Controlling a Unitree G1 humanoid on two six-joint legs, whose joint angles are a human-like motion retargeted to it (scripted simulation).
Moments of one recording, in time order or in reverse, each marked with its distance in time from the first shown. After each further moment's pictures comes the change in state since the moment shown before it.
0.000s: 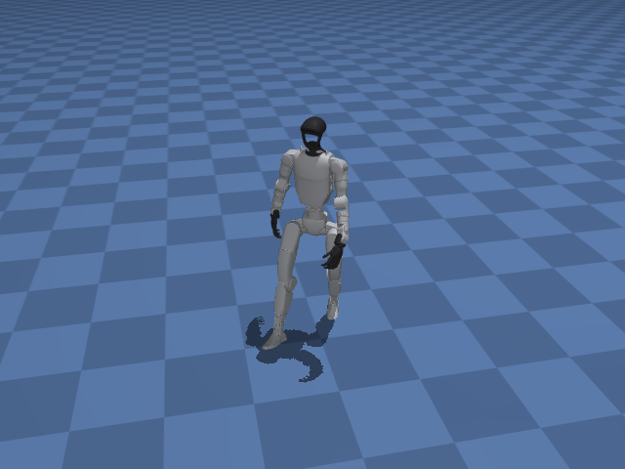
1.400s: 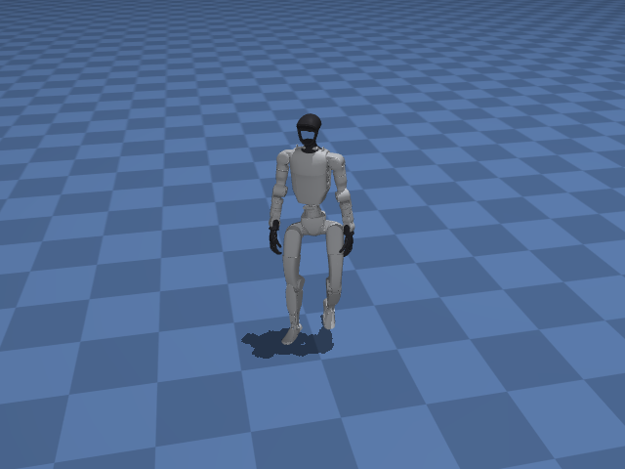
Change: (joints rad) left arm 0.342 -0.063 0.128 0.227 0.091 0.097 0.112; right arm -0.205 0.150 0.130 -0.149 0.019 -0.073 -0.063; waist -0.008 -0.100 0.066; left_leg -0.312 -0.027 0.045 0.614 0.169 0.011; right_leg 0.416 -0.042 -0.016 0.055 -0.197 -0.151
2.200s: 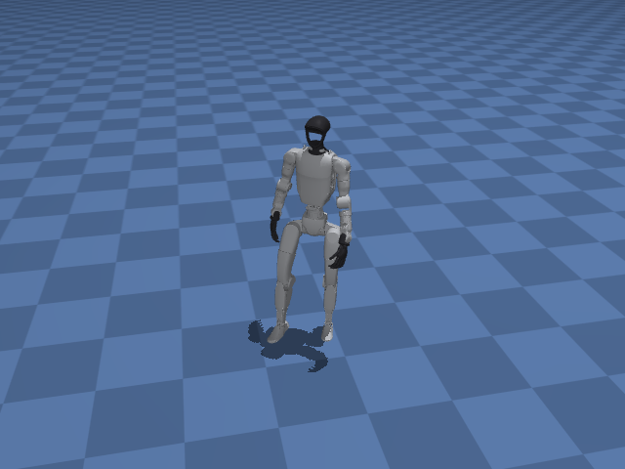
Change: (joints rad) left arm -0.241 0.052 -0.063 -0.154 -0.083 -0.057 -0.045; right arm 0.178 -0.102 -0.088 0.064 0.009 0.040 0.034; waist 0.006 0.072 -0.002; left_leg 0.188 0.028 -0.125 -0.784 -0.281 0.300; right_leg -0.180 0.023 0.069 0.140 0.084 0.151
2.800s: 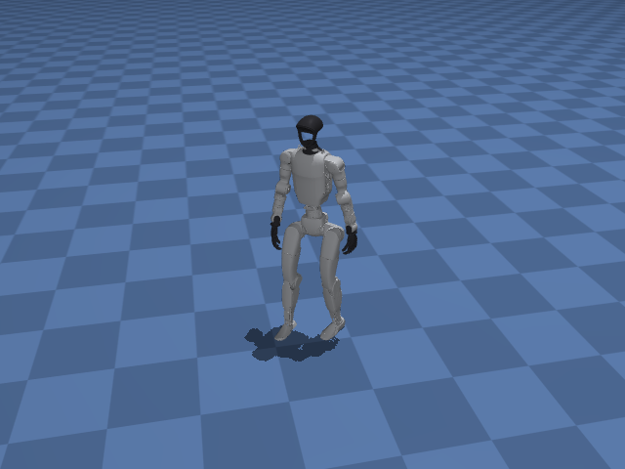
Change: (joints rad) left arm 0.360 -0.046 0.099 0.192 0.112 0.127 0.031; right arm -0.135 0.069 0.132 -0.091 -0.002 -0.059 -0.002; waist 0.056 -0.071 0.023; left_leg -0.046 -0.172 -0.328 0.276 0.035 -0.311; right_leg 0.121 -0.020 0.149 -0.135 -0.036 -0.002
